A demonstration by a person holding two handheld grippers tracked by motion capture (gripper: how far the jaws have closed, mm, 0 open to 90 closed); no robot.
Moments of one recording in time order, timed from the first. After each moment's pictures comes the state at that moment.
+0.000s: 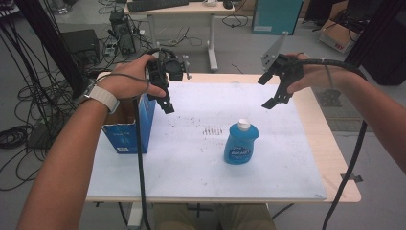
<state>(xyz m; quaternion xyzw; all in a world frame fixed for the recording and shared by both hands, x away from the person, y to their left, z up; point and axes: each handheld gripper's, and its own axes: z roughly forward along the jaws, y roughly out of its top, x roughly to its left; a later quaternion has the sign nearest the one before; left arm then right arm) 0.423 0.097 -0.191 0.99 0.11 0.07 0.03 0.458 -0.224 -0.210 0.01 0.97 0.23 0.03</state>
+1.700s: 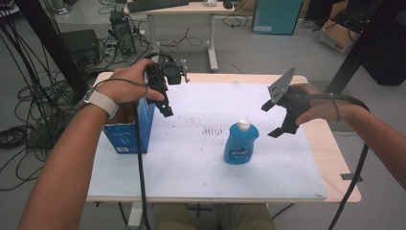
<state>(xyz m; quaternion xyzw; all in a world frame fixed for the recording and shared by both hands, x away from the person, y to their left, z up) 0.417 0.101 -0.201 0.99 0.13 0.07 0.05 0.408 -0.243 -0.268 0.00 0.97 0.26 0.01</state>
